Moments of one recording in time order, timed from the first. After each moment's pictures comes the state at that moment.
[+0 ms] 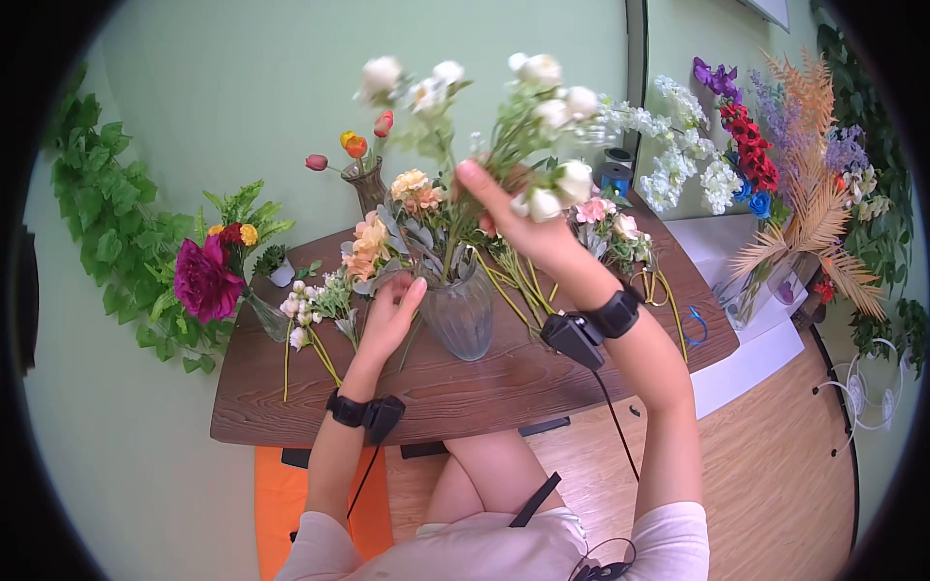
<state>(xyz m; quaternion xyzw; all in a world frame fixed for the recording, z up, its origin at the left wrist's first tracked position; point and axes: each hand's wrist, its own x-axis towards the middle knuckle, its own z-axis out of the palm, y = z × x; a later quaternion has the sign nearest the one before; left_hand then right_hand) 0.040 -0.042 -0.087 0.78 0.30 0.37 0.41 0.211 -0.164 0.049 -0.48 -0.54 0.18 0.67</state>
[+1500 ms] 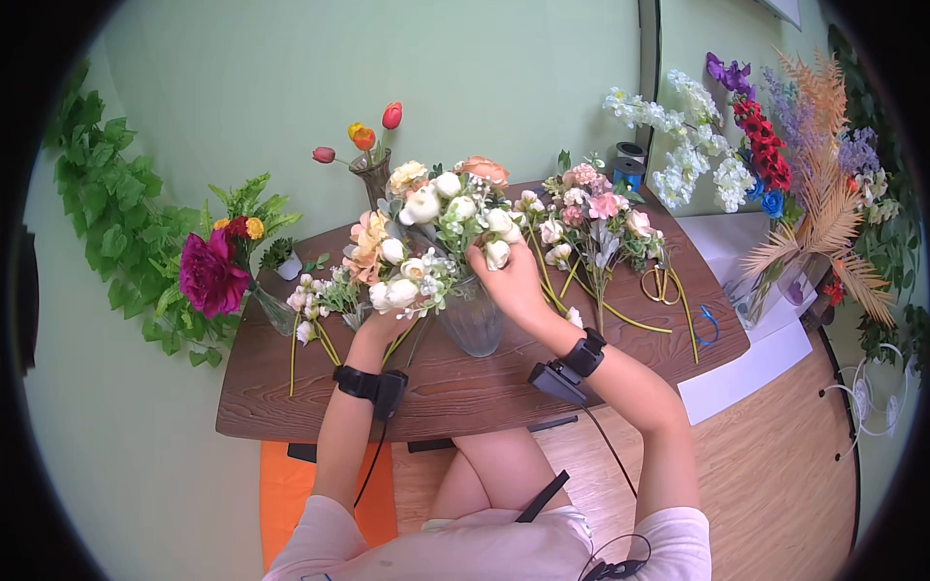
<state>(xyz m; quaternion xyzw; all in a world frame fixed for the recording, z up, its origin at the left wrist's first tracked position) 0.031 0.017 -0.126 0.92 0.18 0.18 0.29 0.208 -0.122 -0.070 -0.53 -0.49 0.16 0.67</state>
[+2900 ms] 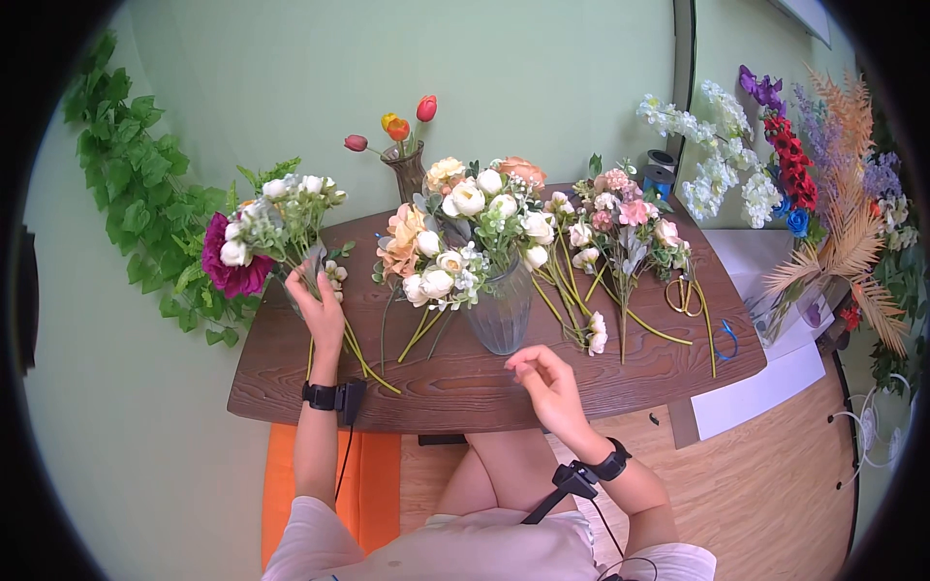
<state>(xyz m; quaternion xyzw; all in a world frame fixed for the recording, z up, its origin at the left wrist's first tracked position) -0.070 0.021 -0.094 0.69 0.32 0.64 0.08 0.157 -0.233 -0.125 -0.49 -0.43 0.36 0.67</state>
